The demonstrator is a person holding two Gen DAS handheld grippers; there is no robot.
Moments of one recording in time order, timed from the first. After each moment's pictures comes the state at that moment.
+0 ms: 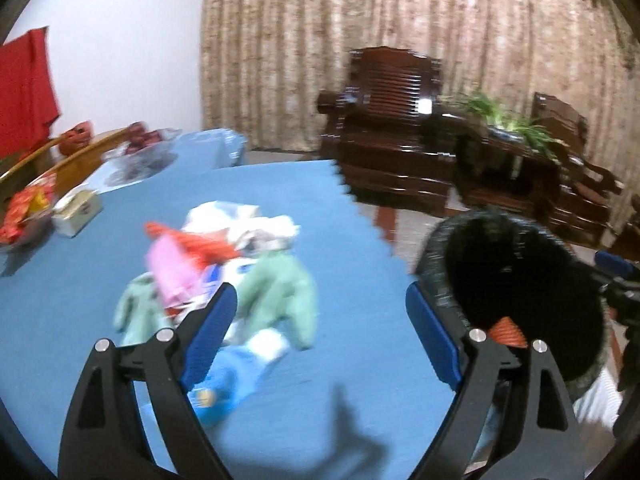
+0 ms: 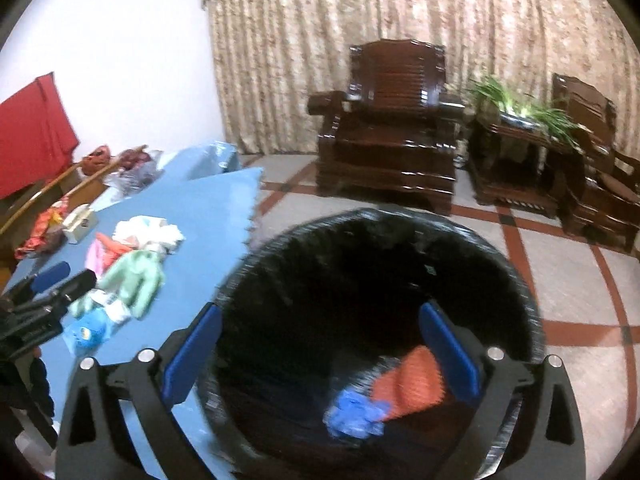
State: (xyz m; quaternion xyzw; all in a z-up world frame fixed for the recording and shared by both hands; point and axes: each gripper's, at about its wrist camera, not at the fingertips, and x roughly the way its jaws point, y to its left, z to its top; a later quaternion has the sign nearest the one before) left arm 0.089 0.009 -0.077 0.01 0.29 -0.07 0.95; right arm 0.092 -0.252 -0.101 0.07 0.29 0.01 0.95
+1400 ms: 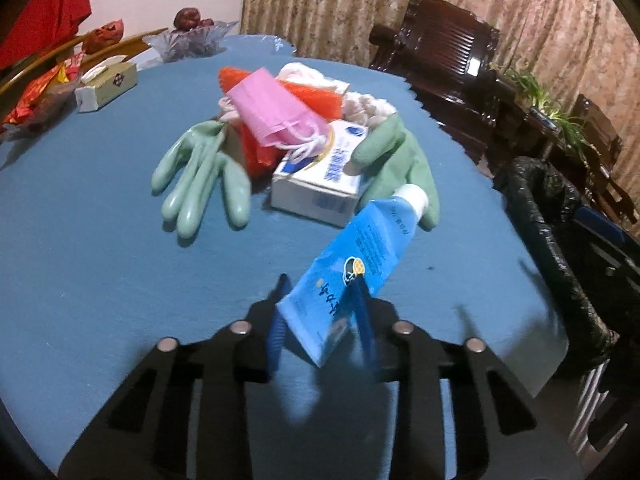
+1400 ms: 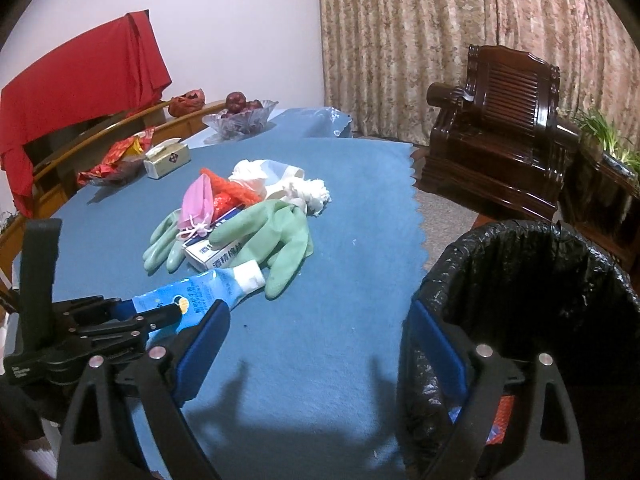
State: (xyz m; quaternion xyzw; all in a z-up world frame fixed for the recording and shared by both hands) left arm 0.085 0.093 -0.161 -0.07 0.41 -0.05 0.91; right arm 0.123 -0.105 -0.136 -0.01 0.31 0.16 0.94
